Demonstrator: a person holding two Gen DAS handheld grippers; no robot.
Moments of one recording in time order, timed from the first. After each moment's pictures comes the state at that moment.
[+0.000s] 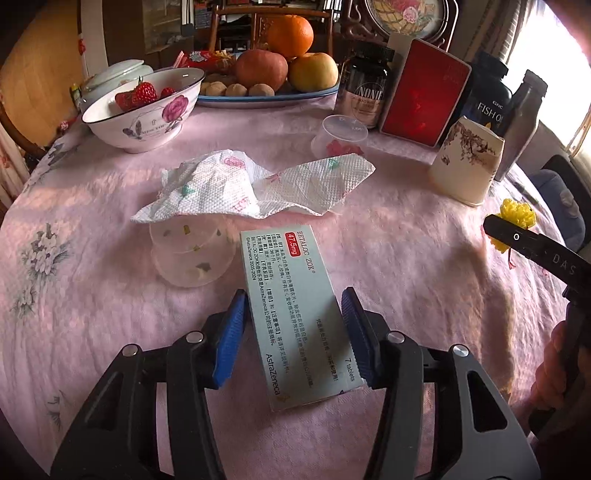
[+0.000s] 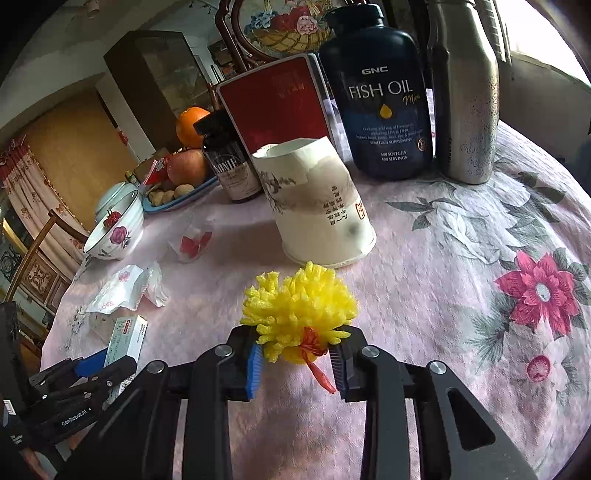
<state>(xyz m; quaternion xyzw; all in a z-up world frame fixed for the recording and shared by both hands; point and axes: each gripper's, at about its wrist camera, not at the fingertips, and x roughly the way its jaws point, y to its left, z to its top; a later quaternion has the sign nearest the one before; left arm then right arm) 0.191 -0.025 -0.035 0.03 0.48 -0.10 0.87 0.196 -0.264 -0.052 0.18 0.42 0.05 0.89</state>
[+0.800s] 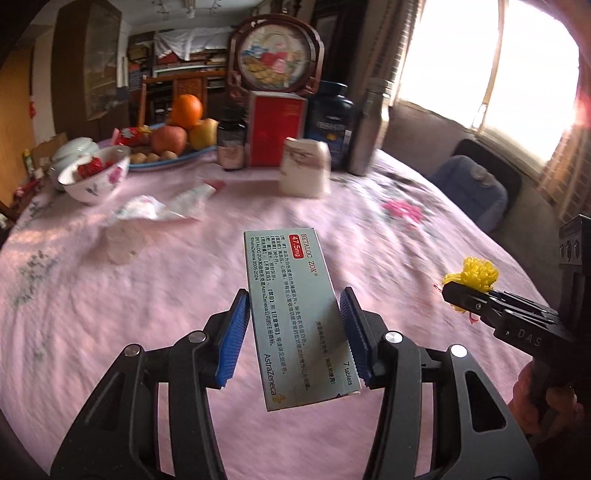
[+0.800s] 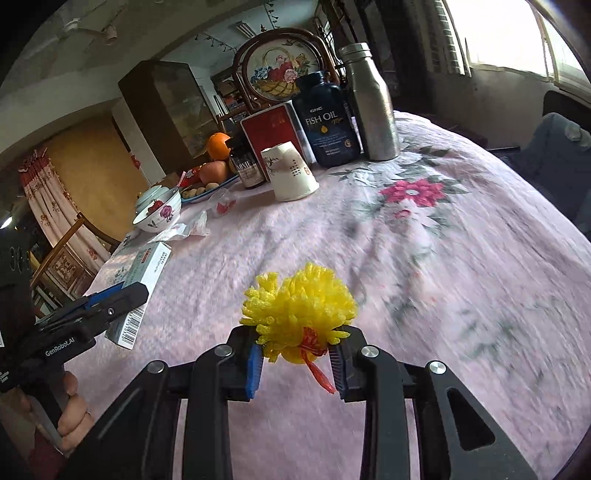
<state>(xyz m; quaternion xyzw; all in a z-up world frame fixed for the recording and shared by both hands) 0.037 -0.077 0.019 0.05 0.38 -0.26 0.89 -0.030 -0.298 -0.016 0.19 0.36 0.03 0.91</state>
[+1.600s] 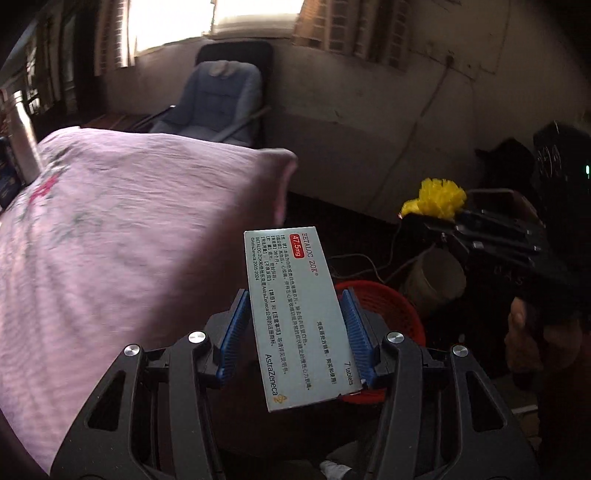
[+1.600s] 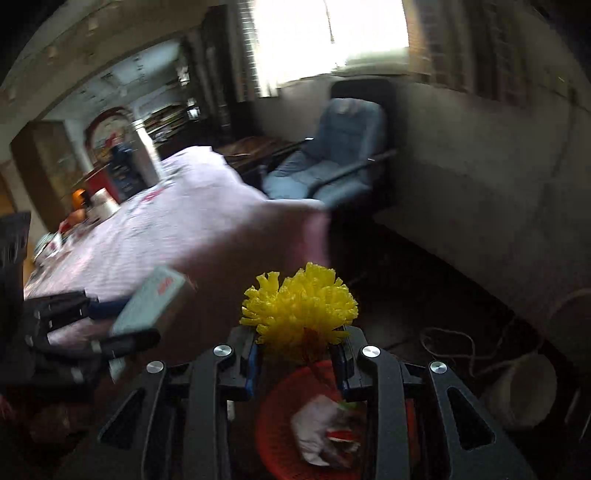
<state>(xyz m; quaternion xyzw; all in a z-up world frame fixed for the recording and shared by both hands) -0.258 -0.361 -0.047 0.25 0.39 -0.57 0.68 -0.385 -0.484 -0.049 0.23 0.33 -0.26 0.88</state>
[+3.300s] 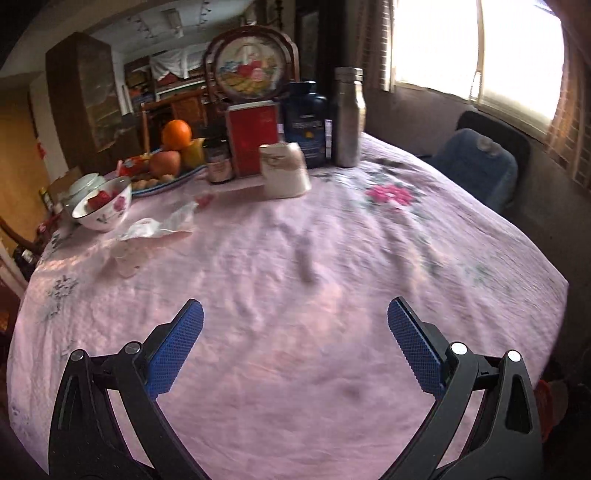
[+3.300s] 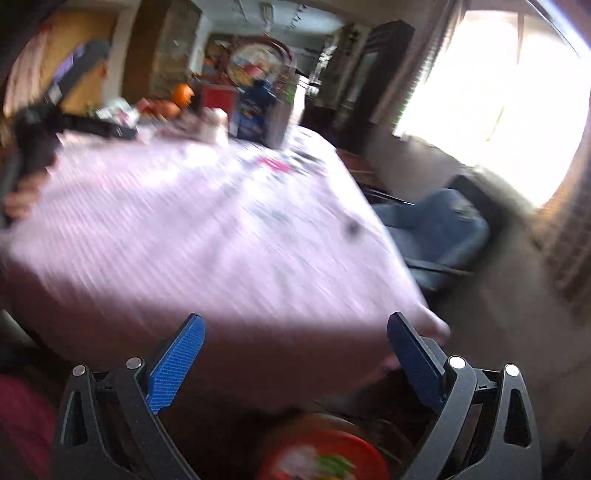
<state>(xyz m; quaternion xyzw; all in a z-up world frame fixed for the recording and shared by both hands) 0.012 -0.118 0.033 0.13 0.36 -0.19 0.90 -0.230 -0.340 0.007 -0.06 0.37 -0.10 0.92</state>
